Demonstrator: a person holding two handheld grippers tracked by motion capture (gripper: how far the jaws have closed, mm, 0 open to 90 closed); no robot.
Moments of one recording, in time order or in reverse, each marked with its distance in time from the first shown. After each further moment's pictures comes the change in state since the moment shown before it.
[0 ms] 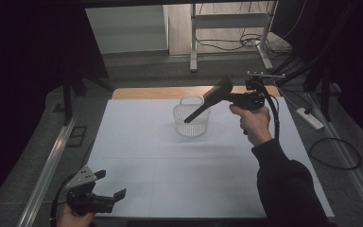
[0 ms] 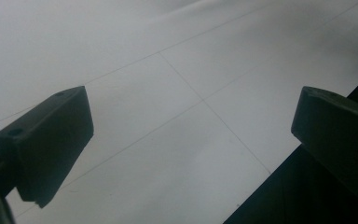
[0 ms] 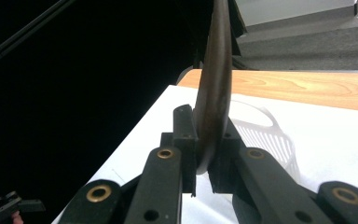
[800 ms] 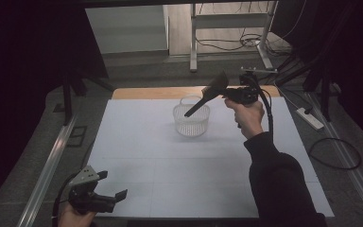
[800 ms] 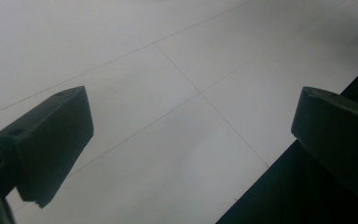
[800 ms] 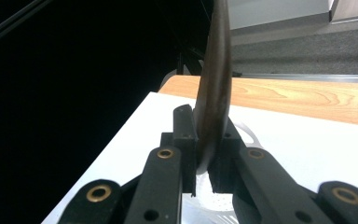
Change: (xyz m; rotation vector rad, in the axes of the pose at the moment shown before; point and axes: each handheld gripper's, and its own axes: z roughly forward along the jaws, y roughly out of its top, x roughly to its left) left arm 0.002 0.001 0.004 0.035 -0.020 -0.006; right arm -0.010 0.010 0.024 -0.011 -0.071 -0.007
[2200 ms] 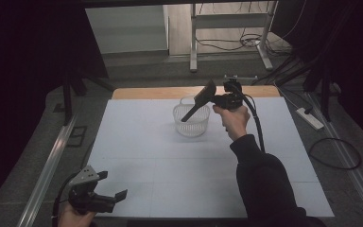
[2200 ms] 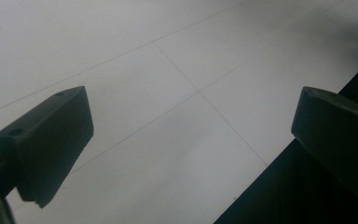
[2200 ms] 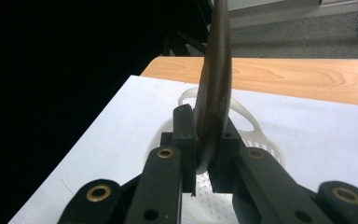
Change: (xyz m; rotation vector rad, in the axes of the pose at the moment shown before) left arm 0.001 0.000 0.000 0.005 -0.006 -0.001; right arm -0.007 -0.023 0.049 0.058 -0.061 -0.010
